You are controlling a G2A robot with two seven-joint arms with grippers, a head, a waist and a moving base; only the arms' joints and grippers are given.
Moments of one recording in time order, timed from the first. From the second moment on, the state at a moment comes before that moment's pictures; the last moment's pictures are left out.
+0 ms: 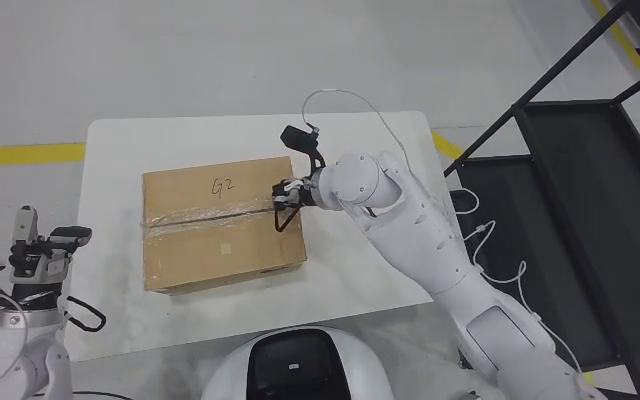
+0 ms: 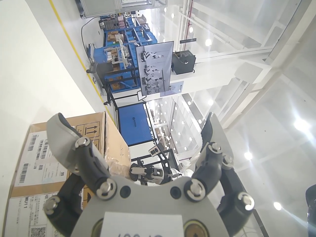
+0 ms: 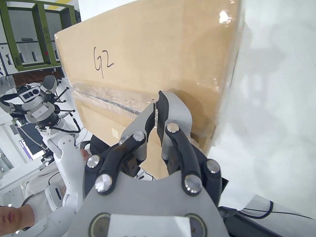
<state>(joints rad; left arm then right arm) 1.81 -1.24 -1.98 -1.86 -0.39 -0.35 -0.40 -0.83 -1.37 0.96 -1.59 -0.41 0.60 1.08</state>
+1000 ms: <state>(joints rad) 1.82 -1.24 -2.00 -1.84 -0.40 -0.35 -0.41 -0.52 -1.57 0.61 -1.12 -0.04 0.35 0.85</state>
